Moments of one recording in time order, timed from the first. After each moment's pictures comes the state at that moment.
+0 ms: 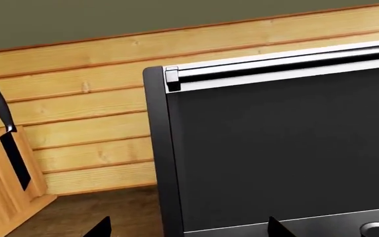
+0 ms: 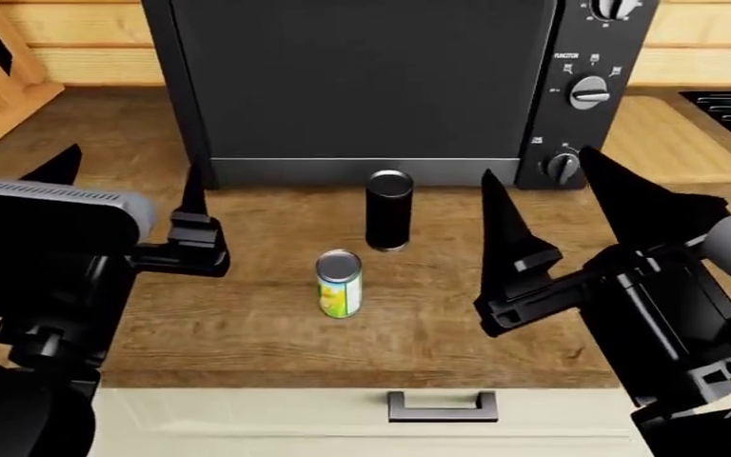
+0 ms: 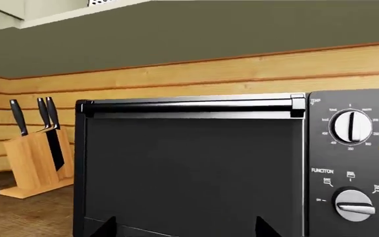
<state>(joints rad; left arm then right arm) -0.50 -0.24 -0.09 0.94 -0.25 -1.16 -0.05 0.45 0.23 0.32 -1.00 0.72 1.10 -0.04</state>
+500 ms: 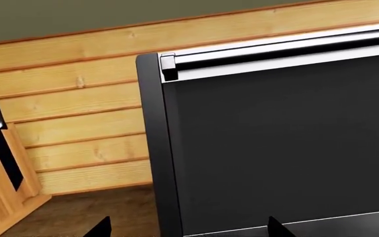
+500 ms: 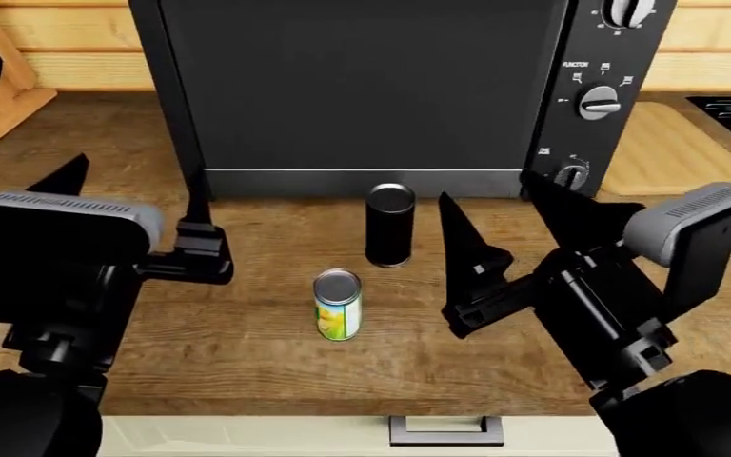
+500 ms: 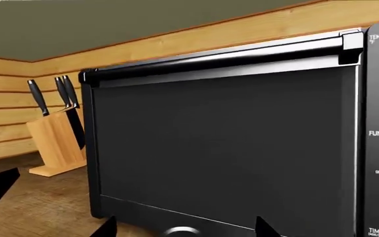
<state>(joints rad) -0.46 -0.25 -0.07 0.91 -0.25 -1.09 -0.06 0.43 0.24 0.19 -0.83 0.69 1.01 -0.10</state>
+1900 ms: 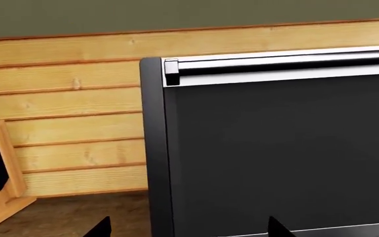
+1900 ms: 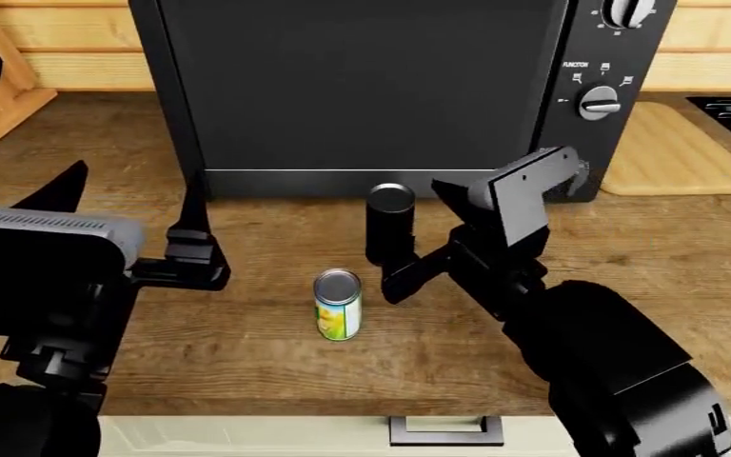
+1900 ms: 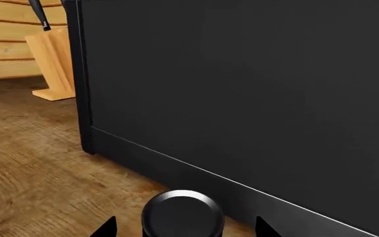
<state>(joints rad) -0.38 -0.25 -0.13 0.86 -0.31 -0.92 -0.05 0.65 0.26 -0.21 -0.29 0.45 0.80 -0.22</state>
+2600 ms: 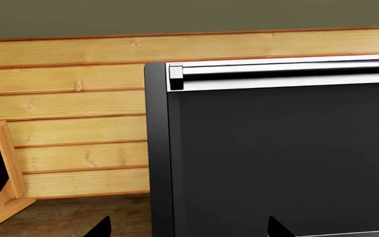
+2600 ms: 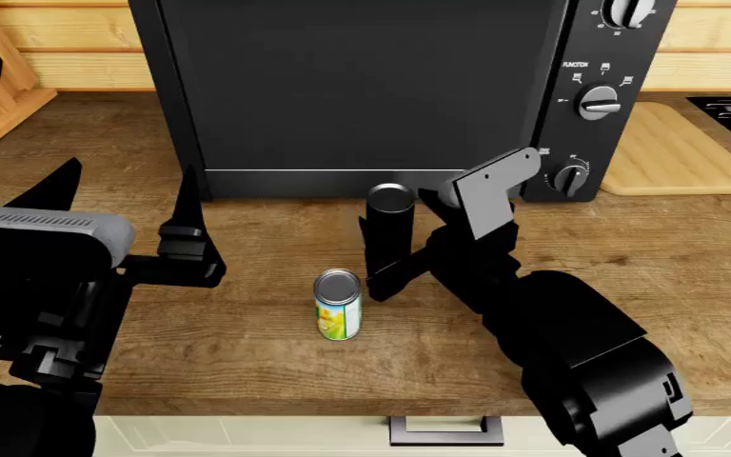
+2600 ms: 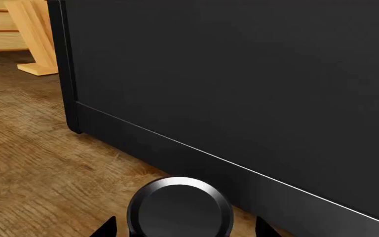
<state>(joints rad) -0.38 -0.25 -0.15 0.86 -0.35 -0.91 -0.06 0.71 0.23 -0.30 -0.15 0.40 0.79 -0.20</state>
